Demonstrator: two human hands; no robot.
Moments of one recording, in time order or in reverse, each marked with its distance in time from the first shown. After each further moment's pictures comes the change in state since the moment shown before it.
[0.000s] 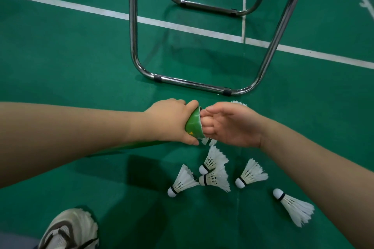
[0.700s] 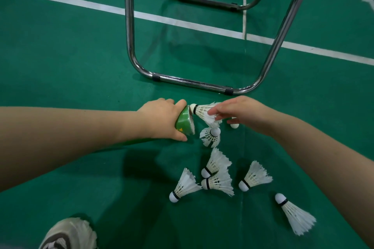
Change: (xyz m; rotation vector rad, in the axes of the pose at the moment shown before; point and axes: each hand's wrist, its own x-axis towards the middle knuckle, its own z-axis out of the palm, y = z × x) left_hand 0.013 -0.033 0.019 -0.028 -0.139 -0.068; right_hand 0.003 -0.020 -0.022 -0.706 0.526 0.011
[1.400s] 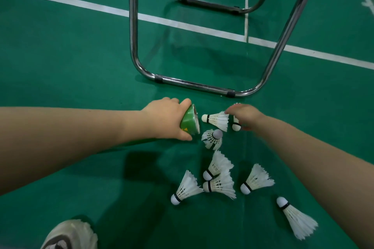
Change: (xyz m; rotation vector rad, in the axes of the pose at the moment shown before) left_hand -0.001 0.000 -0.006 0.006 0.036 0.005; right_hand 0.055 0.042 -0.002 -0.111 0.265 0.291
